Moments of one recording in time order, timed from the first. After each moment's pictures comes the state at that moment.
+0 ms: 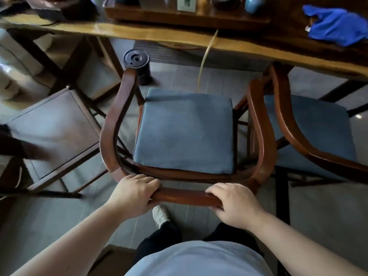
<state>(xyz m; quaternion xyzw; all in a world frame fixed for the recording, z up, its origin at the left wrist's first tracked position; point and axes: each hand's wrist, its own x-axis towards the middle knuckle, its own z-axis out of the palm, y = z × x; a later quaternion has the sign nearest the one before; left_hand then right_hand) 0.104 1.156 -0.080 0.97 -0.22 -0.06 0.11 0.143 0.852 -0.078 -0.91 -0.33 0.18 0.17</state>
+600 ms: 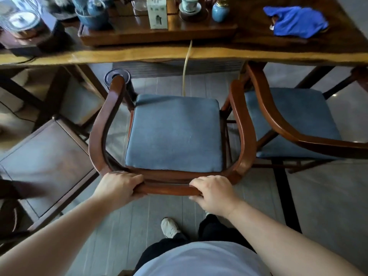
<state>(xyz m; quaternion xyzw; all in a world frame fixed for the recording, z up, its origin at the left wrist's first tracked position) 0.163 1.223 -0.065 0.96 -0.26 -0.08 0.05 0.154 0.920 -0.082 -0.94 -0.28 0.10 0.17</state>
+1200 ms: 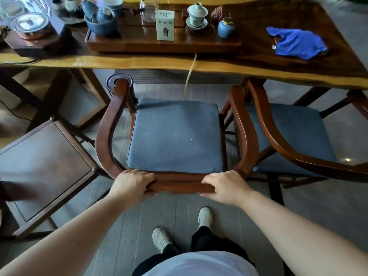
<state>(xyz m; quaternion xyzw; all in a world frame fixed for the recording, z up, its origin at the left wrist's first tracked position) 0.192 1.188 -0.084 0.97 -0.22 -0.07 0.10 0.216 0.877 -0.078 -0.93 -0.32 0.11 0.13</state>
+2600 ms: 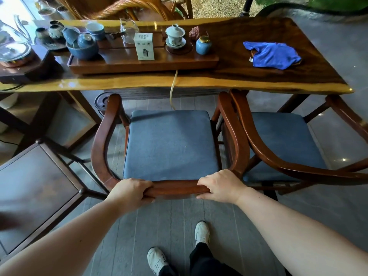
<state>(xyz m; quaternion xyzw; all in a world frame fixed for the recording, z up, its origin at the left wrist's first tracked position) 0.235 1.152 -0.082 0.96 -0.21 -0.16 0.12 0.257 0.838 -0.071 -0.92 -0.37 0.12 0.06</state>
